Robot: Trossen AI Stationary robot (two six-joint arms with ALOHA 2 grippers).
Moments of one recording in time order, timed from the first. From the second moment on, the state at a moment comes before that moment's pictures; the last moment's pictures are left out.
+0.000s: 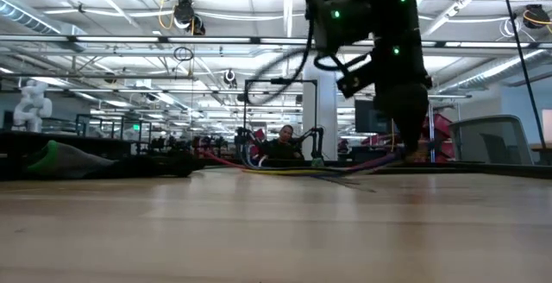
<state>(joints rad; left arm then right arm) -0.02 0.62 0.97 0.01 -0.52 0.14 0.06 1.87 1.30 -1.22 0.26 0.60</state>
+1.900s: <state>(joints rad) -0.04 0.45 0.97 -0.07 -0.52 0.03 -0.06 2.60 2.11 0.09 -0.06 1.09</state>
